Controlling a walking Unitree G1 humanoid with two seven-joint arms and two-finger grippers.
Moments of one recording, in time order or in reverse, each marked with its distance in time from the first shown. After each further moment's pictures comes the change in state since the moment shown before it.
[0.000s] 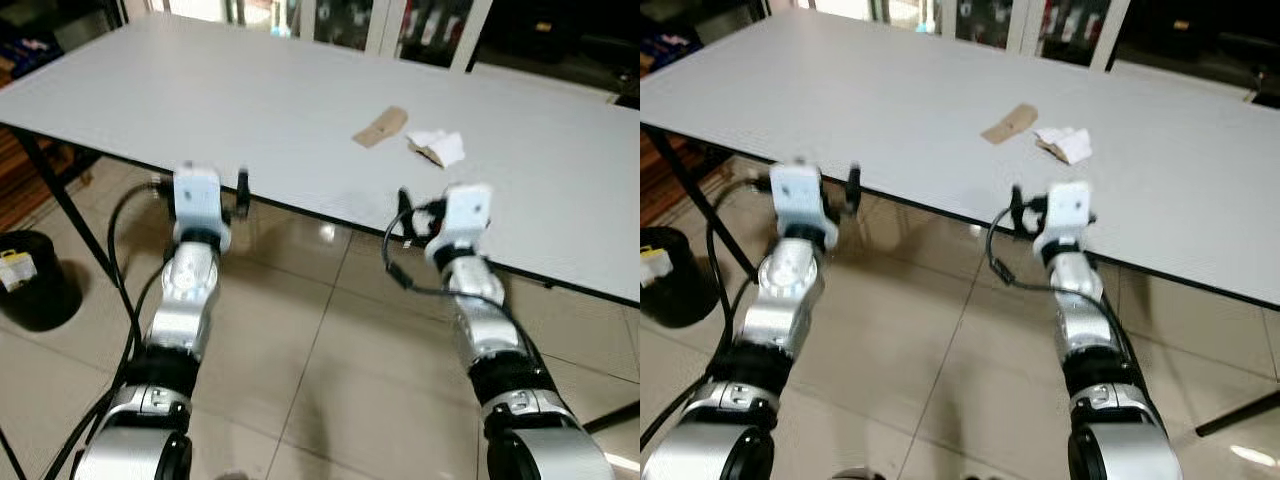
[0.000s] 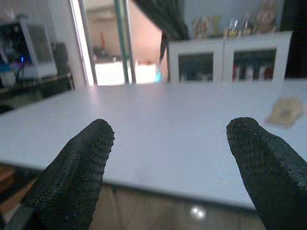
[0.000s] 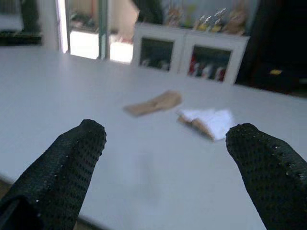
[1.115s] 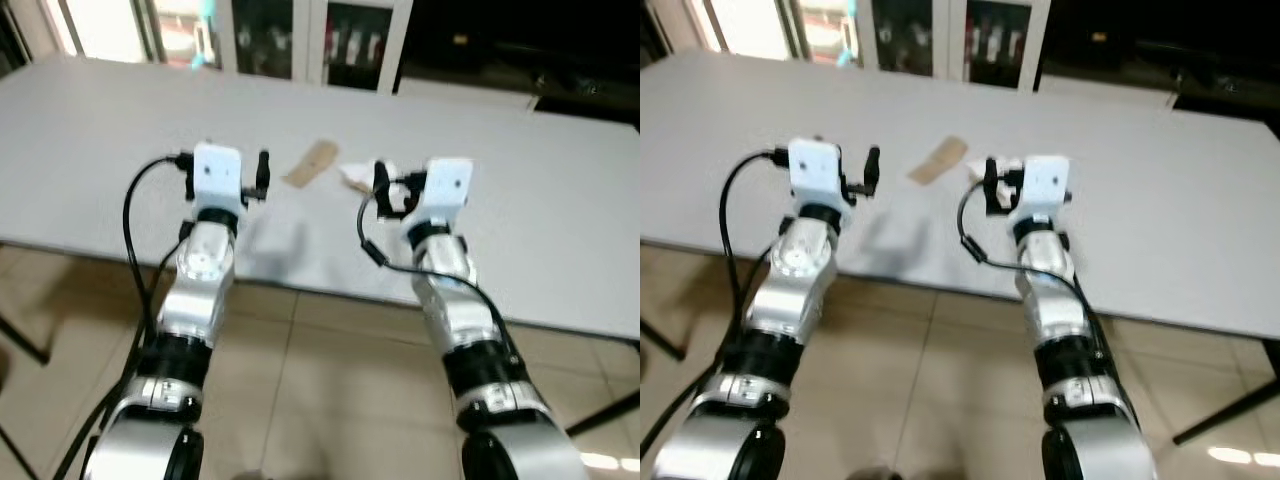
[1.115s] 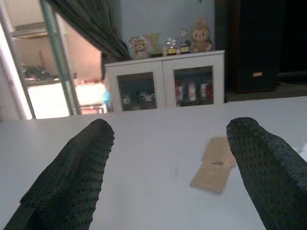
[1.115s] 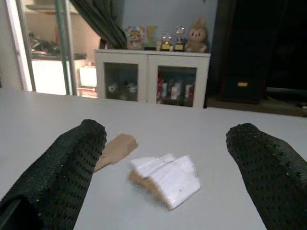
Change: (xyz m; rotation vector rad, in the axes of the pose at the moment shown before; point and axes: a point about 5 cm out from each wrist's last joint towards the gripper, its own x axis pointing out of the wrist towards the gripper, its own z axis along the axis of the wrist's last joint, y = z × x) left arm 0.008 -0.024 0.019 0.010 0.009 -0.082; right arm 0.009 0.039 0.024 0.084 -0.039 0.040
